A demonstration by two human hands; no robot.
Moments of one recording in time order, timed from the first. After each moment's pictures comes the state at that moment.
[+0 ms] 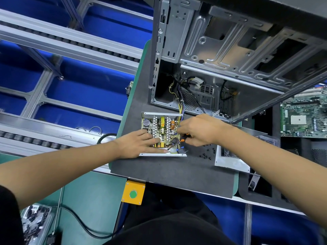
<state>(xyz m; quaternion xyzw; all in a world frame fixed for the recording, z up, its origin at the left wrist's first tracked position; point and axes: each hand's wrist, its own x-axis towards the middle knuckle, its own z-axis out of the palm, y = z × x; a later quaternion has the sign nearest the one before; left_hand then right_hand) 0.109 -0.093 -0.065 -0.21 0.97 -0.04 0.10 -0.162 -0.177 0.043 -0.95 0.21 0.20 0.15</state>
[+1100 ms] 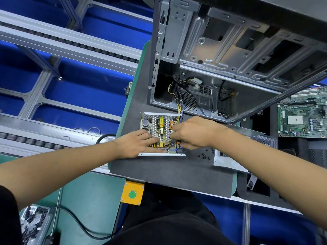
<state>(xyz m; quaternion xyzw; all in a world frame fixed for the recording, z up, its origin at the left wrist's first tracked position) 0.107 -0.092 -0.062 -0.21 0.97 -0.08 0.08 -0.141 -0.163 0.059 -0.96 0.15 0.24 0.08</state>
